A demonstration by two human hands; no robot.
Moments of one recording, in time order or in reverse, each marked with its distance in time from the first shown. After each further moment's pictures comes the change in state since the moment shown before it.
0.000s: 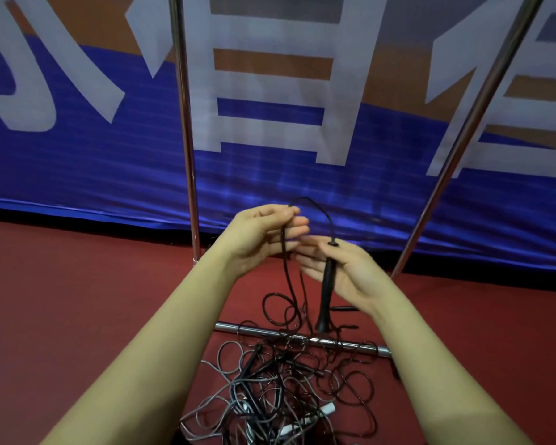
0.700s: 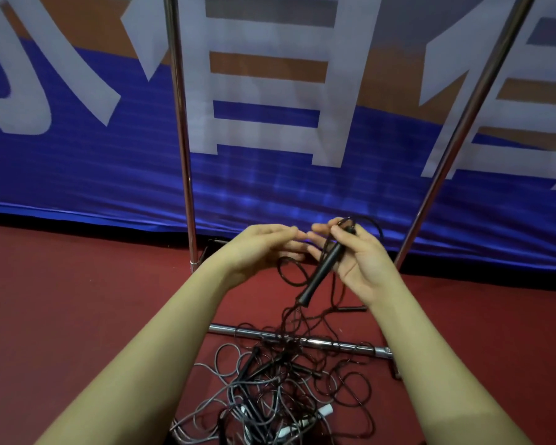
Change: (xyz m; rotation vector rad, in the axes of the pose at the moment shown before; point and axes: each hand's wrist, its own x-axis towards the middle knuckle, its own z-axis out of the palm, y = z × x) left_hand 0.002 -0.014 -0.004 0.245 -0.111 -0.116; right_hand -0.008 -0.019 0.001 0.203 0.079 -0.212
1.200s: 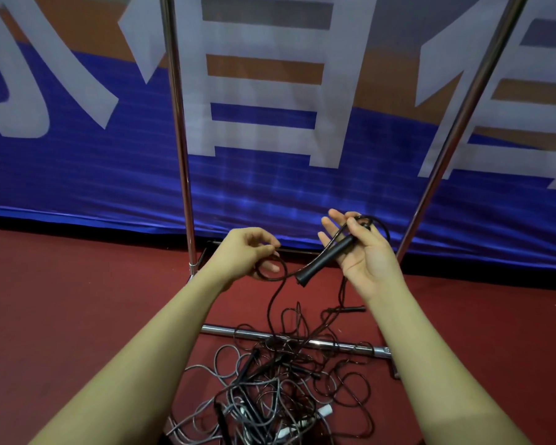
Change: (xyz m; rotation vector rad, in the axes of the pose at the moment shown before) left_hand 0.001 -0.016 -0.019 0.367 0.244 0.087; right_hand -0.001 -0.006 -0.001 0.172 0.145 -0.108
